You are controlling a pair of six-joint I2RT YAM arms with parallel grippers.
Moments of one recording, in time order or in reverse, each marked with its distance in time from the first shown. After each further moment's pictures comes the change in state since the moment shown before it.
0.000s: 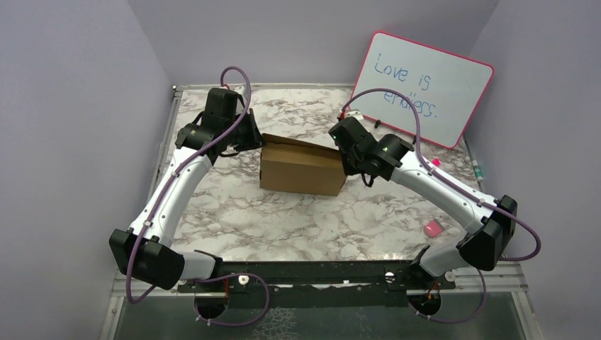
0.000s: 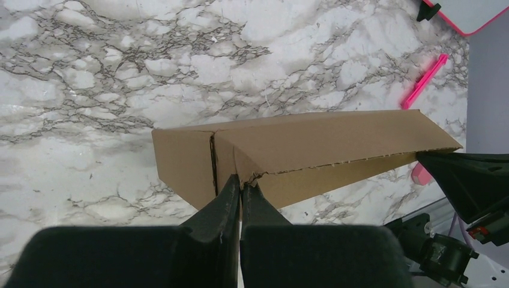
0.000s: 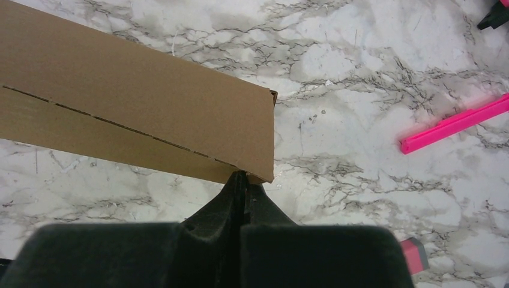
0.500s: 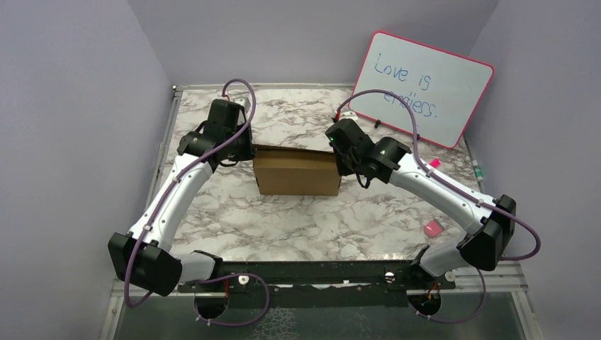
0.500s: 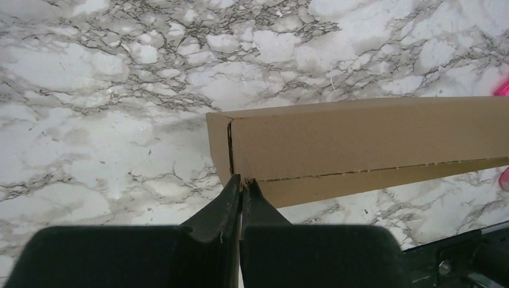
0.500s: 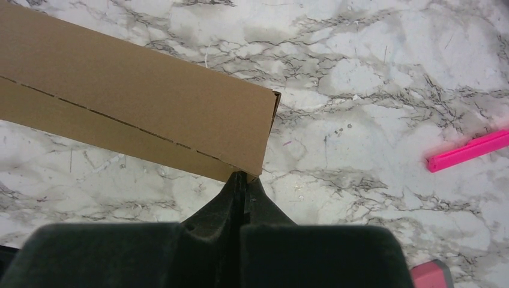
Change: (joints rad) left arm -0.005 -0.028 -0.081 -0.039 -0.150 0.106; right arm 0.026 -0.001 -0.009 0.064 -0.030 0.002
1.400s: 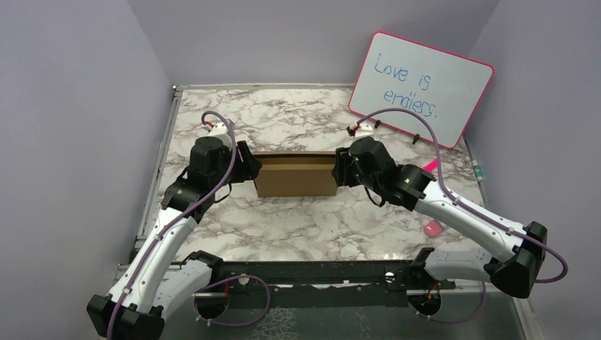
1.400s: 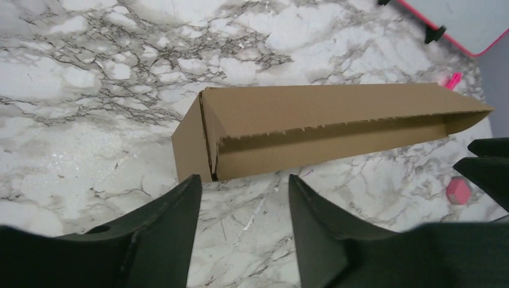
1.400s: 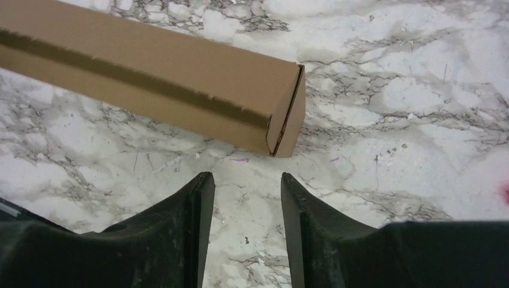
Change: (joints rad) left arm -0.024 -0.396 -0.422 0.305 -0.013 -0.095; right arm 0.013 -0.256 -0.326 0.327 -0.069 0.031
